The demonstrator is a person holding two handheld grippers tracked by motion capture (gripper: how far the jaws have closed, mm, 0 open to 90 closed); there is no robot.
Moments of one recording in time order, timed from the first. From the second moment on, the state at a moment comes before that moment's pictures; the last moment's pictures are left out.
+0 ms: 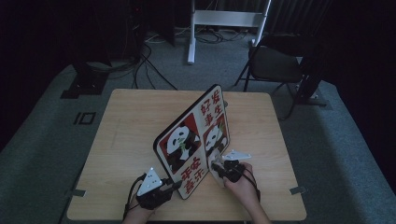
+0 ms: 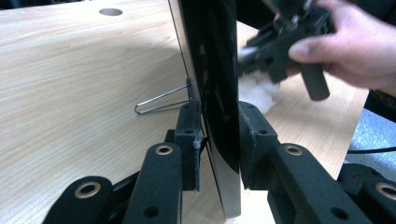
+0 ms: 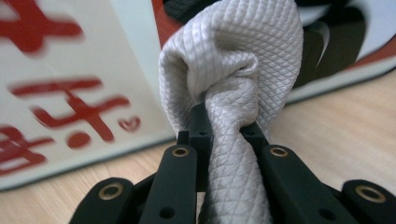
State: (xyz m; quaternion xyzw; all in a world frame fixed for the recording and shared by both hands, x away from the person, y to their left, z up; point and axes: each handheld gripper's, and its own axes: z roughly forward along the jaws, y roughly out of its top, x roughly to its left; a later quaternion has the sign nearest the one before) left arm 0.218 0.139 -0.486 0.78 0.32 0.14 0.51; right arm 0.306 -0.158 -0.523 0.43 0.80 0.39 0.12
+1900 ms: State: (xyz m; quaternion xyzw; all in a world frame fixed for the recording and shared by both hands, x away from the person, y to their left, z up) left arm 0.218 0.139 -0.485 0.79 0.32 0.14 0.51; right arm 0.320 -0.096 -0.328 0.29 0.74 0.57 0.21
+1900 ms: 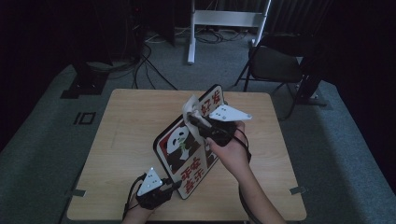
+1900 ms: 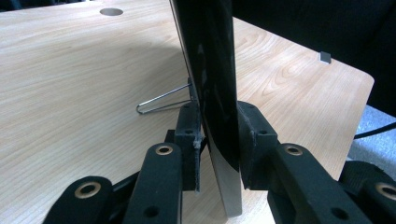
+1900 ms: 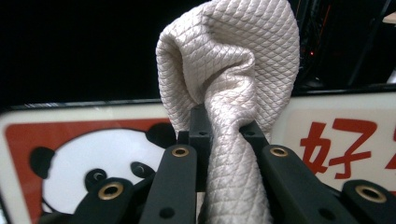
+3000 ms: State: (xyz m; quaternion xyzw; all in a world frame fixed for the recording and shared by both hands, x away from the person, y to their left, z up) left arm 0.218 0.138 -0.484 0.79 0.32 0.14 0.51; right arm 0.311 -0.115 -0.413 0.33 0.78 0.49 0.18
